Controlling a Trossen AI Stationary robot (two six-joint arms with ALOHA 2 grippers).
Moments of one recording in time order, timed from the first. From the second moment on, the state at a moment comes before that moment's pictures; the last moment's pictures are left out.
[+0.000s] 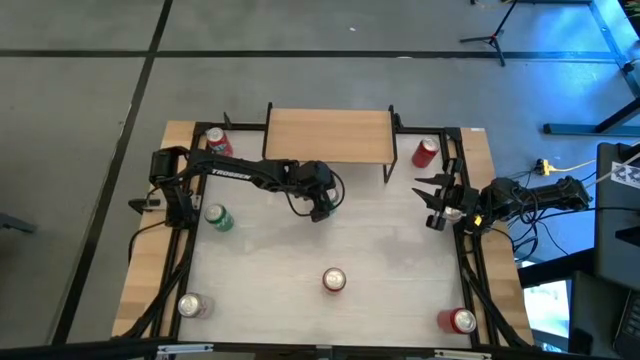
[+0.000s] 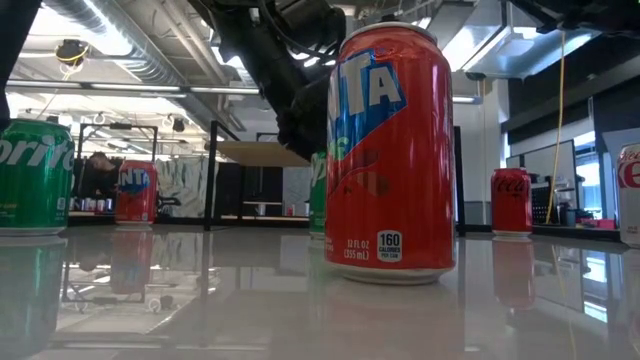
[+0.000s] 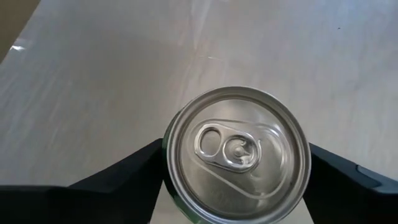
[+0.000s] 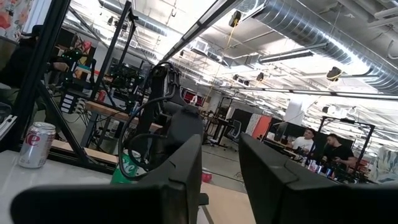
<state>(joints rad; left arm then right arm) 0.14 1.81 1.25 -0.32 -0.09 -0.13 0.21 0.32 0.23 0.45 0.30 -0.50</state>
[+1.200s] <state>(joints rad) 0.14 1.47 1.54 -0.81 -0.27 -0.21 0.21 0.33 0.23 0.47 0.30 -0.50</state>
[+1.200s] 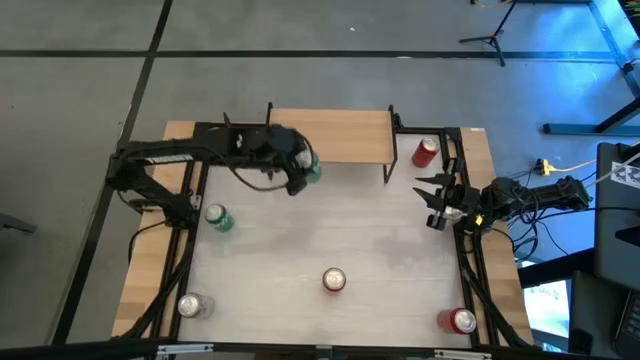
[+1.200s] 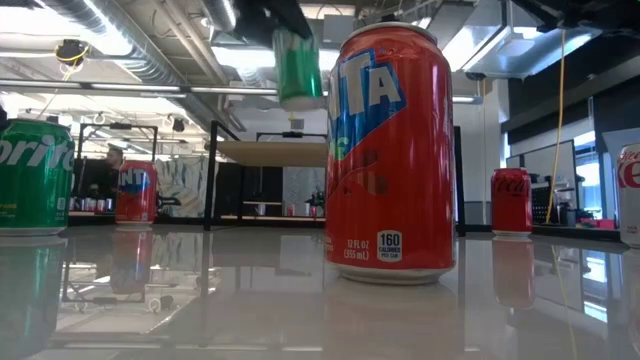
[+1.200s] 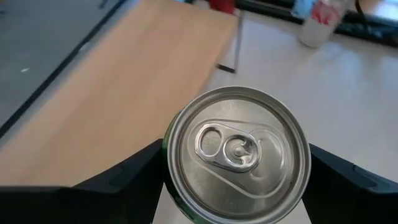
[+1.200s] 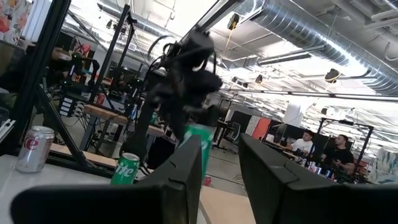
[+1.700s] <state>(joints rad) 0.48 1.48 1.76 -1.00 -0.23 -0.20 0.21 0.33 0.23 0.46 0.31 -0.50</state>
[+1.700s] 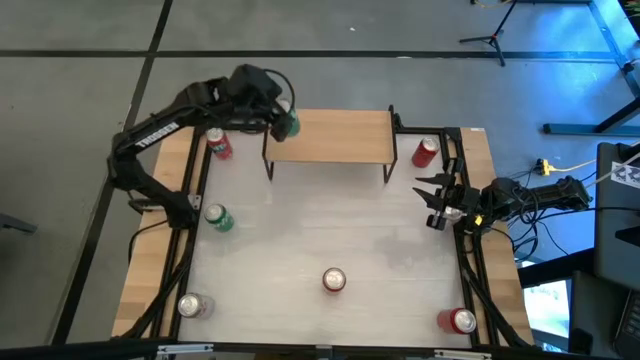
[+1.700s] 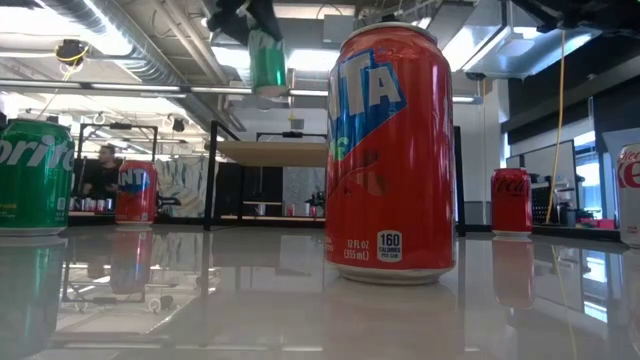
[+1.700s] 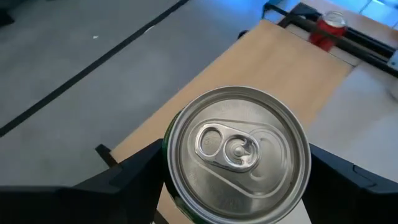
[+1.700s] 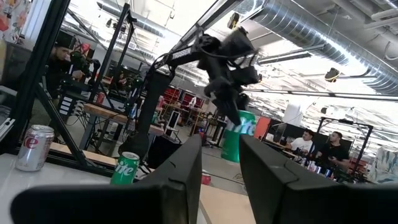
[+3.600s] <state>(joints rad) 0.78 1.72 1.75 -0.93 -0.06 -0.08 0.21 0.33 0.23 0.46 0.31 -0.50</state>
